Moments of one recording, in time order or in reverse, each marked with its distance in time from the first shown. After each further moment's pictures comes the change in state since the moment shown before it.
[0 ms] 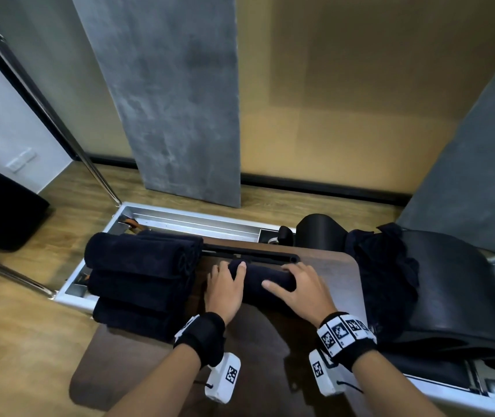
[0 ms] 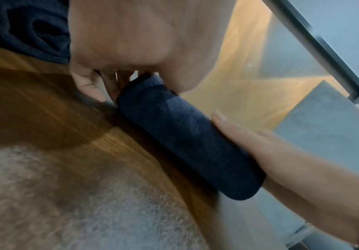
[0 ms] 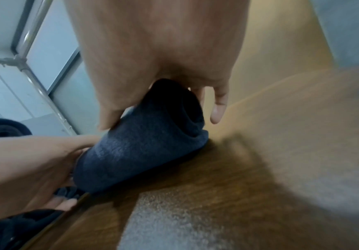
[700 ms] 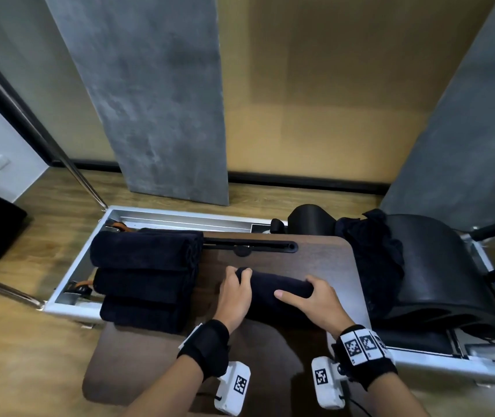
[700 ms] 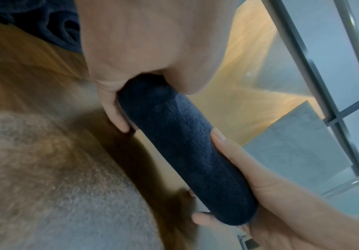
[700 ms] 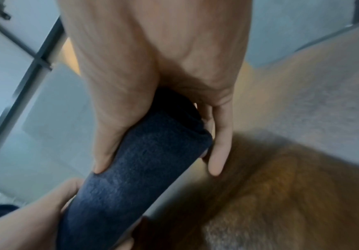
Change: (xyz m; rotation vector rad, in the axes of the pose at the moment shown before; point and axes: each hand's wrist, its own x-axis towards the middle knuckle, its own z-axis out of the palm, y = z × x) left_hand -0.031 -0.020 0.004 -0.382 -0.162 -0.049; right_hand -0.064 -0.001 0.015 0.476 0.062 0.275
